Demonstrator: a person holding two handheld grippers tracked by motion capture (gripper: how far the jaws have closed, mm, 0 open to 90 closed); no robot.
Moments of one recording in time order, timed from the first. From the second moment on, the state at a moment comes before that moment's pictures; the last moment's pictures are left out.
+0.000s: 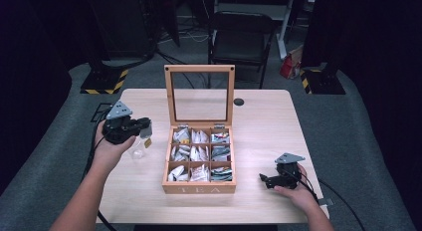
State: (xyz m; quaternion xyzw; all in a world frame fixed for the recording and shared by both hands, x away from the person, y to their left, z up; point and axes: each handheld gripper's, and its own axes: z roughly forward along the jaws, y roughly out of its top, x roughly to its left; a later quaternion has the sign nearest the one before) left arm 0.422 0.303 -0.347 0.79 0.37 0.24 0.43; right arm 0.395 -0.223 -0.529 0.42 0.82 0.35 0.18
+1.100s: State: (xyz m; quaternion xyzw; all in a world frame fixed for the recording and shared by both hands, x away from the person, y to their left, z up) left arm 0.428 0.340 -0.349 0.77 0.42 0.25 0.42; right arm 0.395 -0.223 -0.529 0.42 0.82 0.35 0.18
